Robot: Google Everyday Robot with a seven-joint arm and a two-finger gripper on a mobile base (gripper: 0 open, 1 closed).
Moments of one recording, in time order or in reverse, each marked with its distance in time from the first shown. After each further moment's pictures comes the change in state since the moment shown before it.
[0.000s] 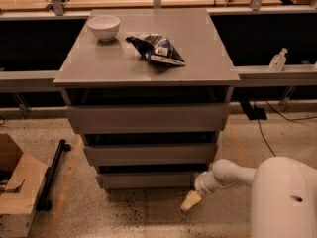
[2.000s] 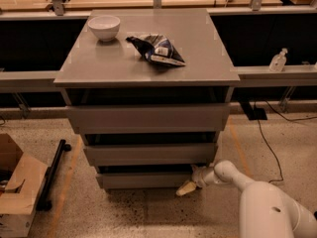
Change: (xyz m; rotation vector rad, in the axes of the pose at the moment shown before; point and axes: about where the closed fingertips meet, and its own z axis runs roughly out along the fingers) arm -0.014 -0.082 0.063 0.048 -0.252 0.035
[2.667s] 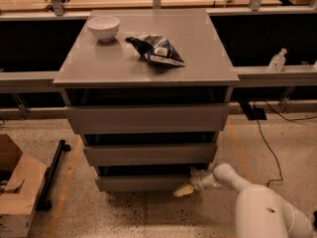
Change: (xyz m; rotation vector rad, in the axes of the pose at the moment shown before) arm 0.011 0.013 0.018 -0.058 -0.019 0.055
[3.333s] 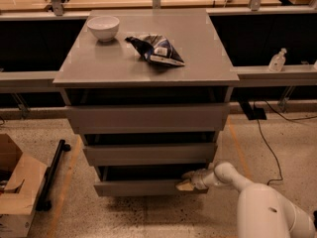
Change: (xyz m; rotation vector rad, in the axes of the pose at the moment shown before) arm -0.005 0.001 -0.005 0.000 0.000 0.000
